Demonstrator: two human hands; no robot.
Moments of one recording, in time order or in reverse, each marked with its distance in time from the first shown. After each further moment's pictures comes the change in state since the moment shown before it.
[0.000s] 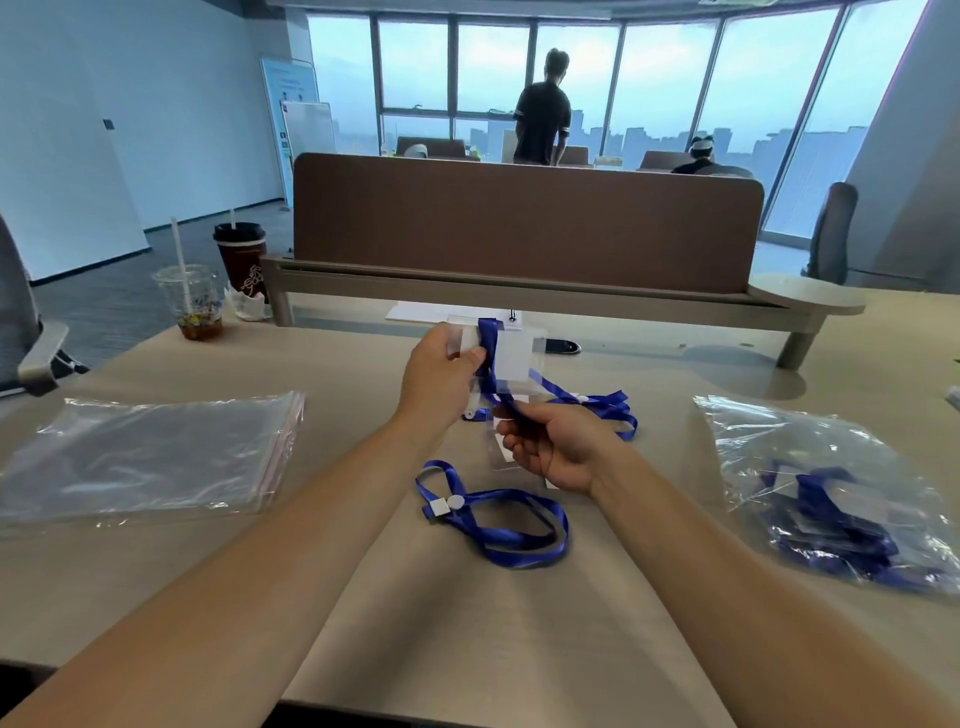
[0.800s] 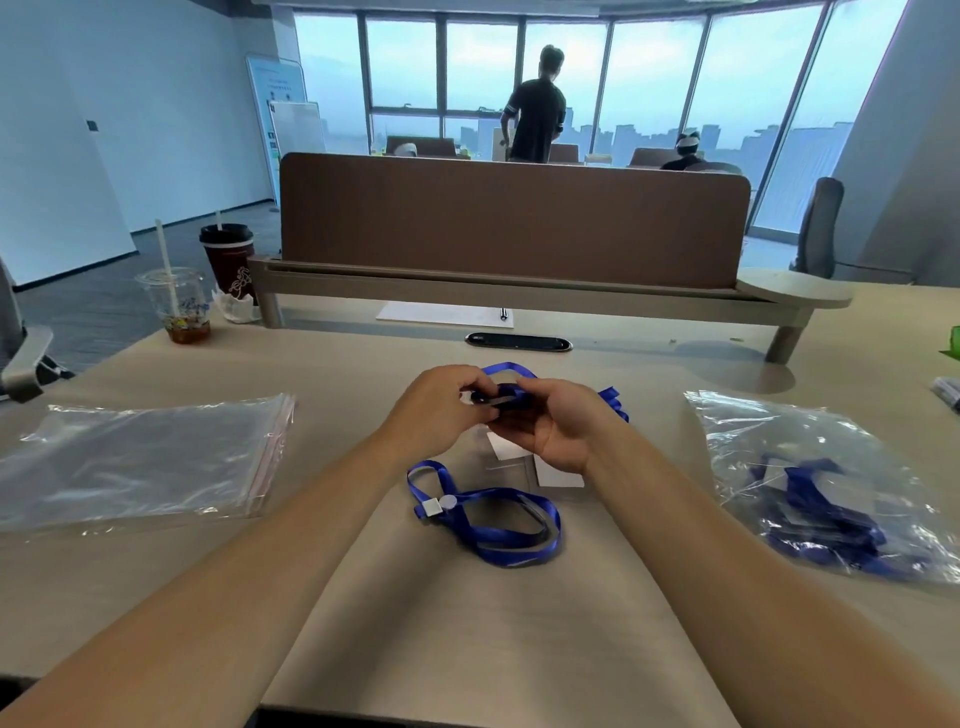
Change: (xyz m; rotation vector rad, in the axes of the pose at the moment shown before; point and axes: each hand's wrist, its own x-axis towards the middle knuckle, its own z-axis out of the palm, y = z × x) left_hand -0.002 -0.023 -0.008 0.548 -0.379 0.238; right_hand -0.006 -0.016 0.002 0.109 0.078 -0.046
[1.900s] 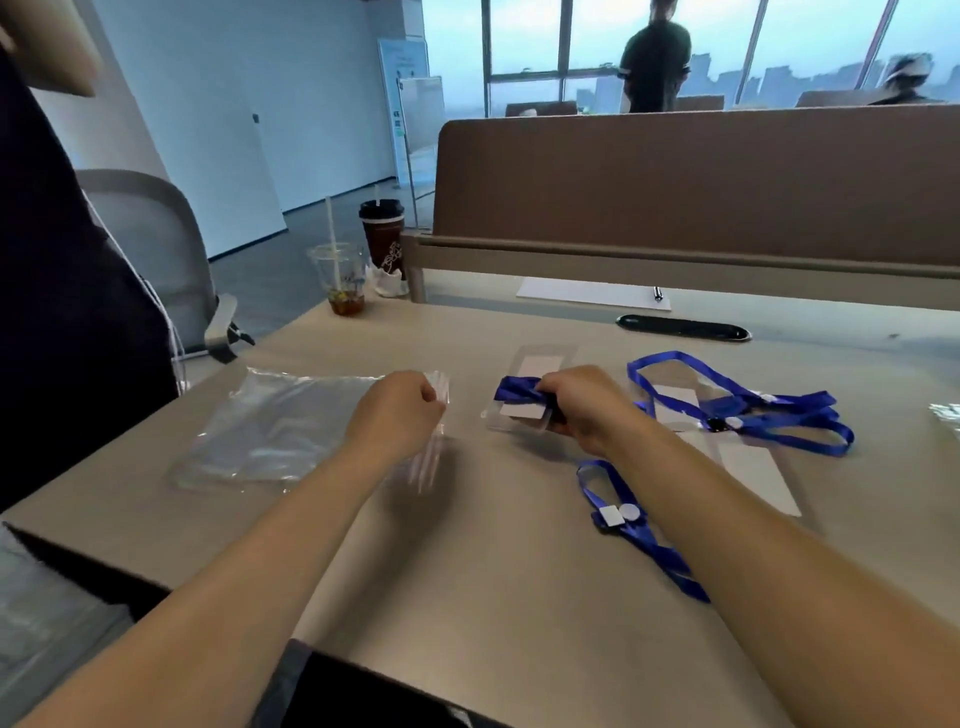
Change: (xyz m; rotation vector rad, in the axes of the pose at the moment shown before) left_hand -0.075 -0.133 -0.120 0.317 0.194 -0.587; right_hand 0.079 0.057 0.138 -0.480 0.022 -0.092
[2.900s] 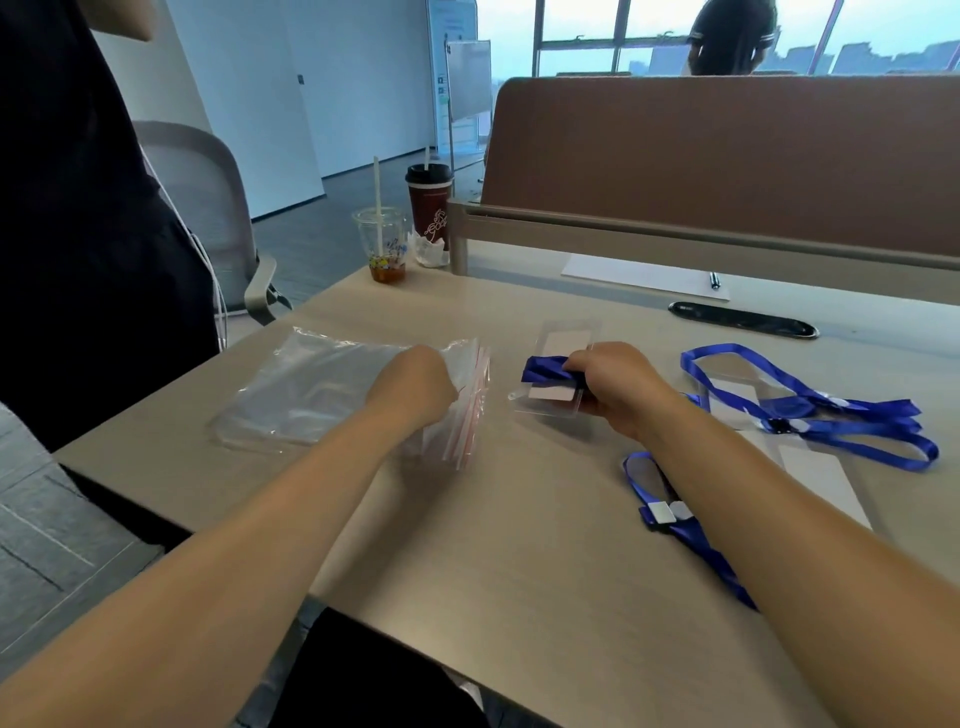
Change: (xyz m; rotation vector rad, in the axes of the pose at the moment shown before) left_hand 0.014 -0.025 -0.008 0.084 -0.056 -0.072; right_hand 0.014 -0.004 0.022 -0.154 -0.051 -0.065
